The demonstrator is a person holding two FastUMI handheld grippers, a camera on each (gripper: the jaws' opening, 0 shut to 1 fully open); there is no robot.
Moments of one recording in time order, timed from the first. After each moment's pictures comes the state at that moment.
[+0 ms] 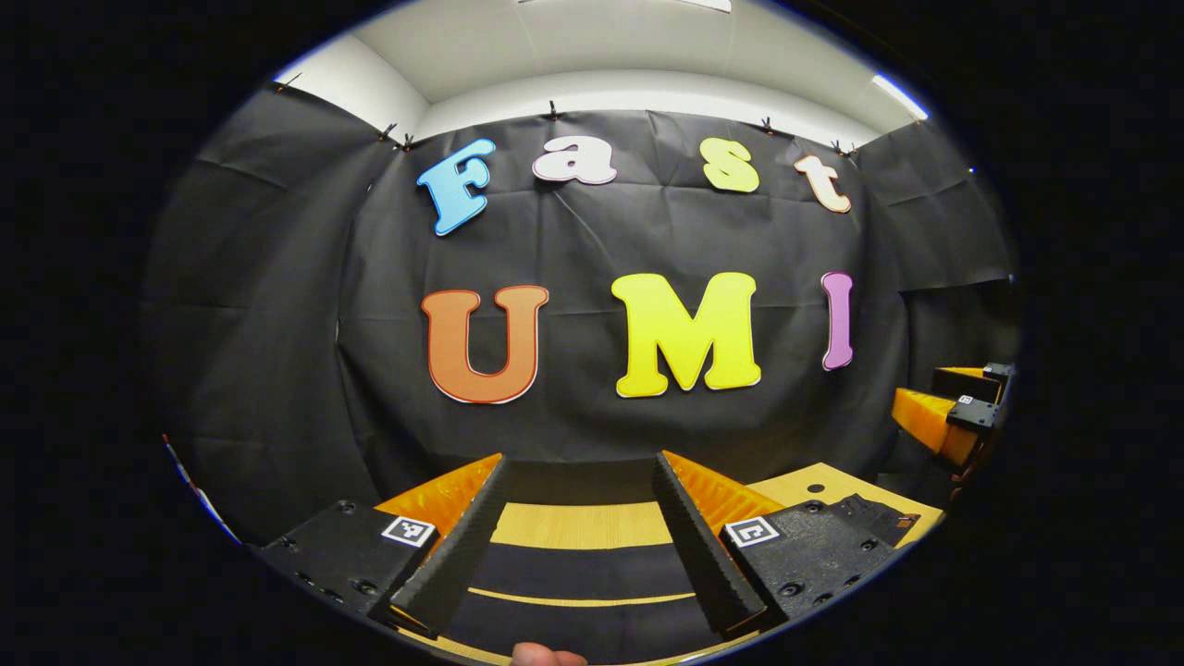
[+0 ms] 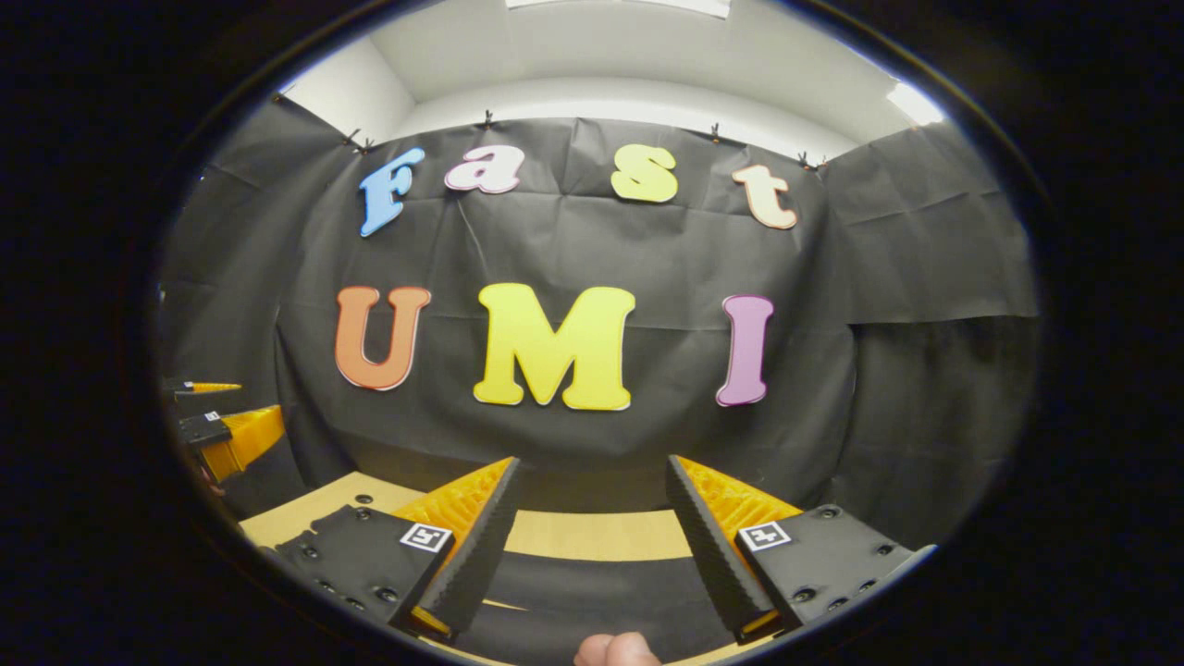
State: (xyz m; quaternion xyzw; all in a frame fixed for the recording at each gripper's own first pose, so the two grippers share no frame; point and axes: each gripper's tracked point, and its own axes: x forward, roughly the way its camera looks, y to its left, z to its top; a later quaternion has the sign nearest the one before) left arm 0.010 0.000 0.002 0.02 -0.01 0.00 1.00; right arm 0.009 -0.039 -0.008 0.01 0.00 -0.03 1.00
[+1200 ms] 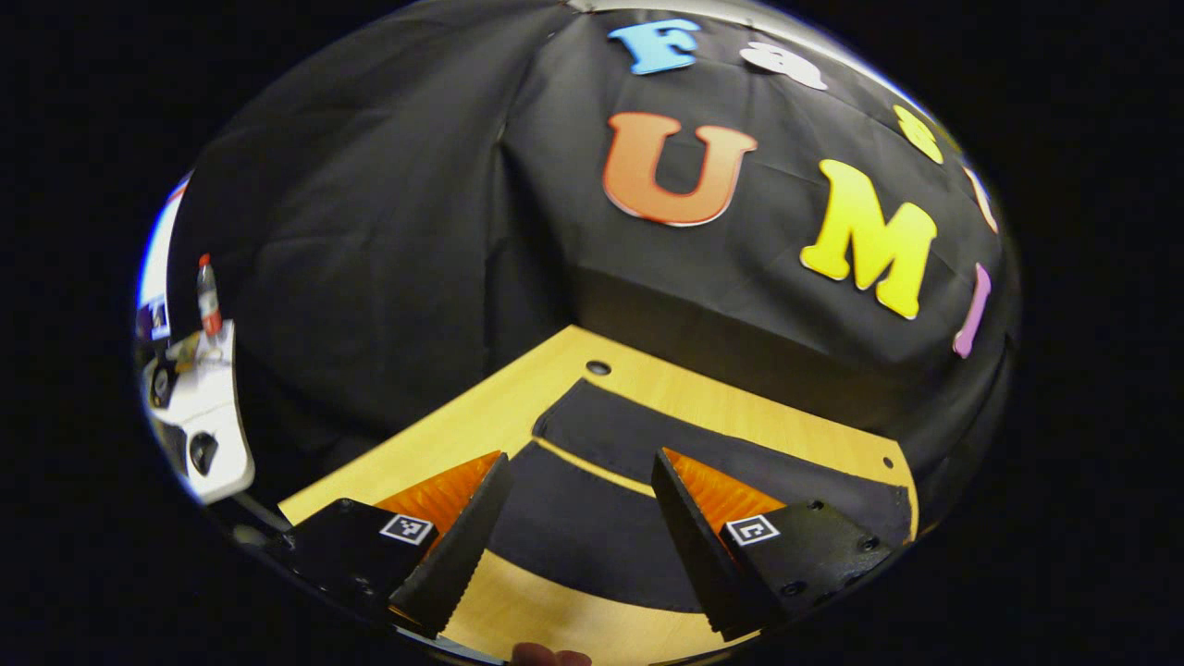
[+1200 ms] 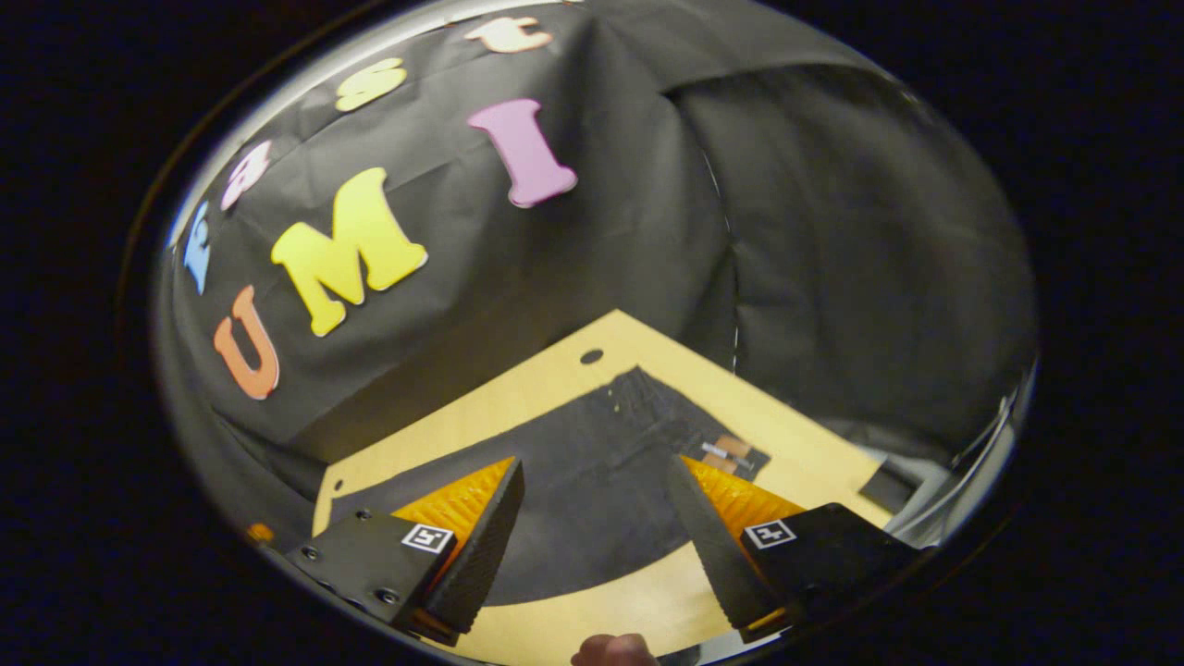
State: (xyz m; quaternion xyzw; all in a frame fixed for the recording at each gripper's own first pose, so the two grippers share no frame) left arm -0.034 0.150 -0.221 -0.20 0.23 0.19 0.93; right arm -0.031 -0.255 -0.230 0.31 0.28 -0.13 0.90
